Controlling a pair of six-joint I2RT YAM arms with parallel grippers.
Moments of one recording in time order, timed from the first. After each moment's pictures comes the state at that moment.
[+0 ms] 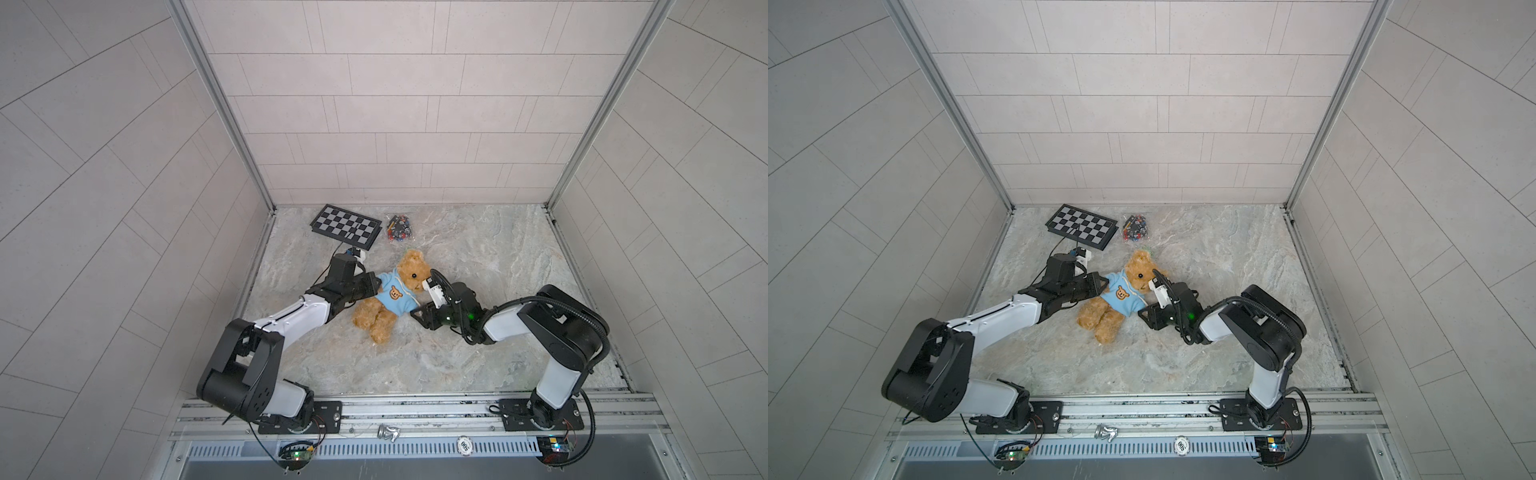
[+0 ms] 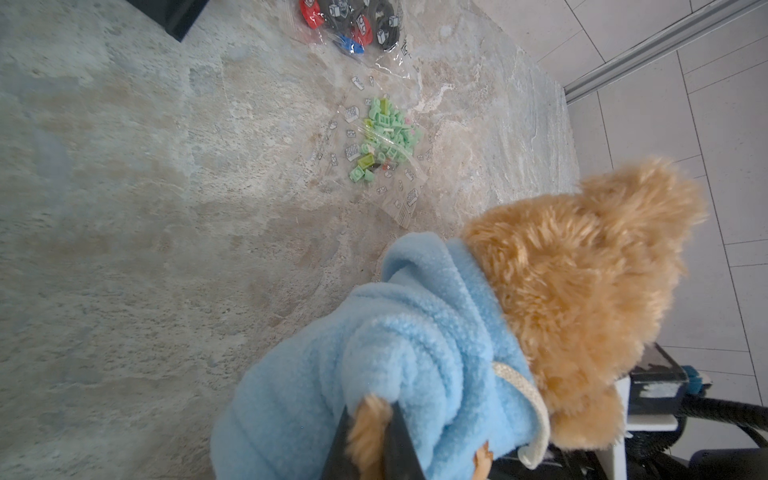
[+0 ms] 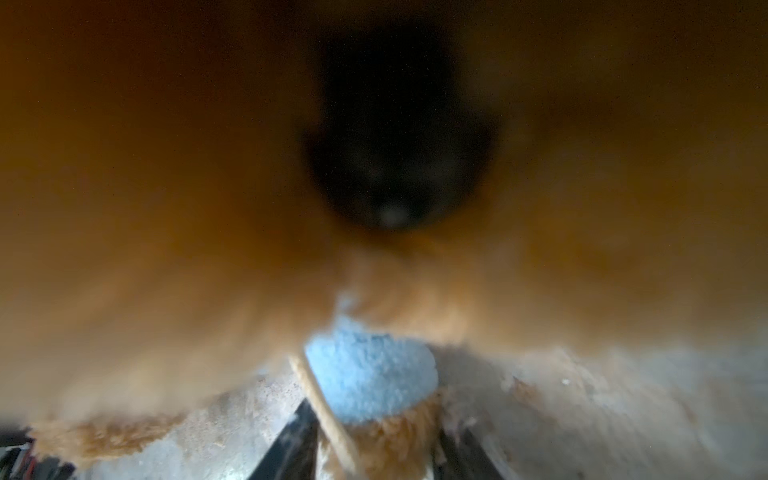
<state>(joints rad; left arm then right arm) -0.36 1.43 0.69 0.03 0.33 -0.60 0.64 1.78 0.56 0.64 -0.34 0.44</state>
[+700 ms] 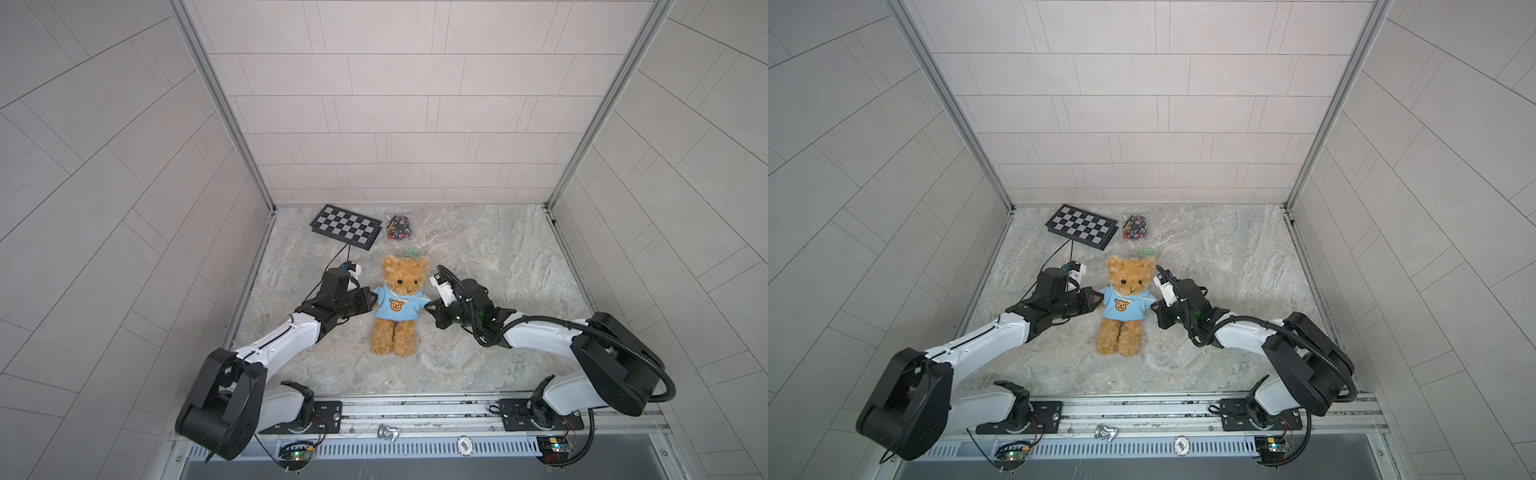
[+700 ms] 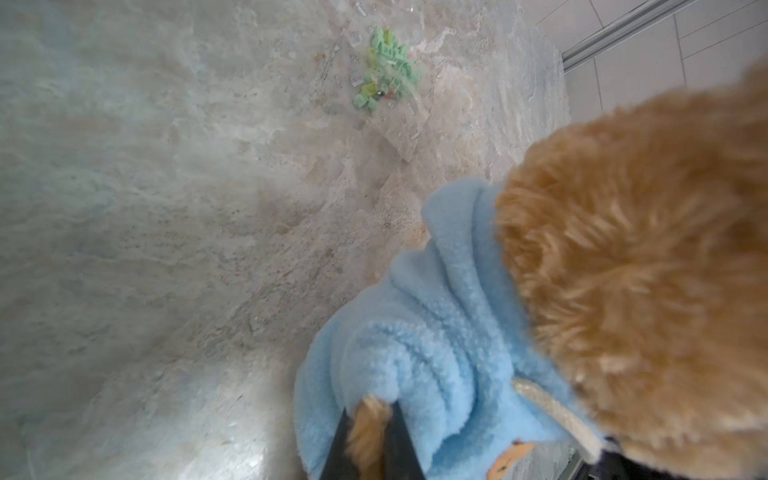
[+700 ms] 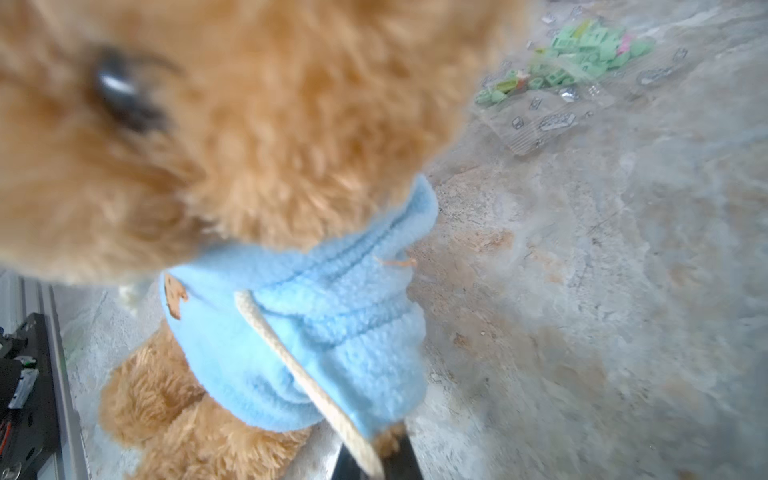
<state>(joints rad) -0.39 1.23 0.51 -0.03 0.36 -0.61 0.65 1.44 0.60 0.22 -0.22 0.29</state>
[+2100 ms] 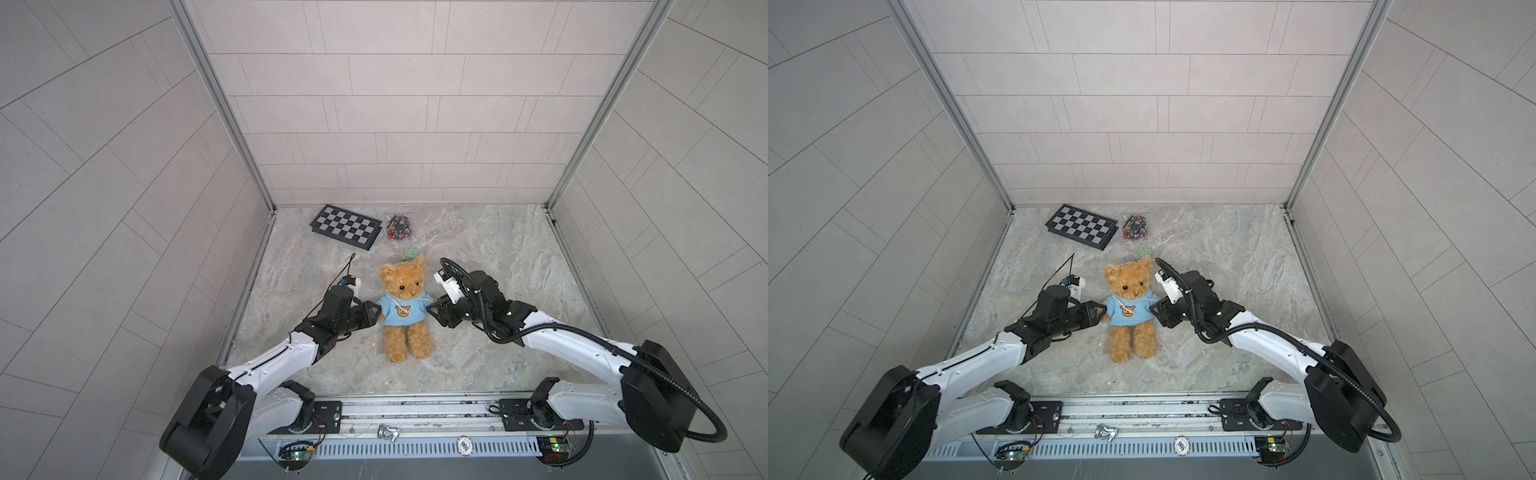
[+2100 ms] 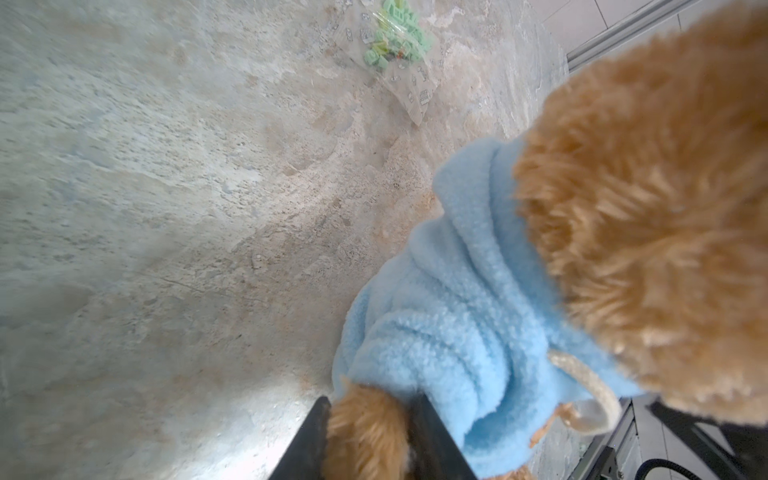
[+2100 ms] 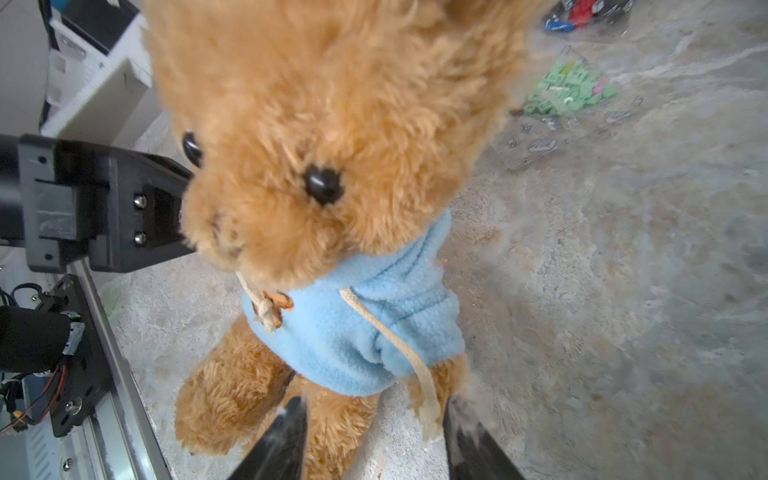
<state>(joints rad) -0.47 1.11 0.38 0.04 0.26 -0.70 0.65 1.20 0.66 -0.11 -0.22 0.23</state>
